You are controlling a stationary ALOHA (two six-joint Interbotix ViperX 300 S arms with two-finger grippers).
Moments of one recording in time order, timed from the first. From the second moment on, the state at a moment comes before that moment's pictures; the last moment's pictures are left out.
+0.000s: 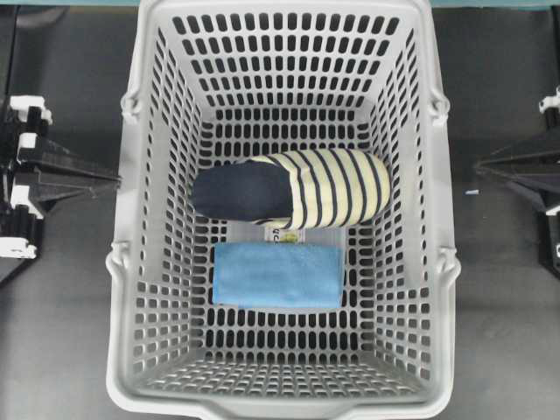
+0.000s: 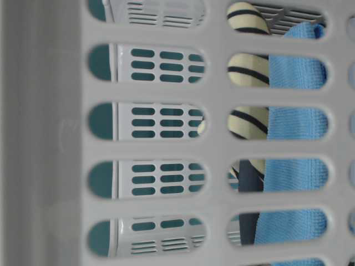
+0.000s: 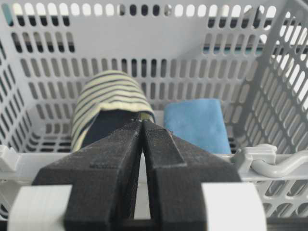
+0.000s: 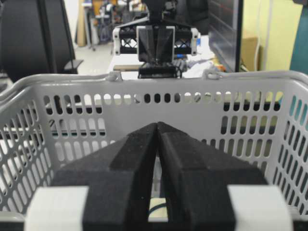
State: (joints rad) left arm 0.00 -0.96 1.17 0.00 -0.29 0.00; right arm 0.00 -0.97 1.18 0.00 -0.29 0.00
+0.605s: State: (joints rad) left arm -0.07 -0.65 0.70 0.04 0.25 -0.09; right arm 0.02 -1.08 1.12 0.02 0.00 0.08
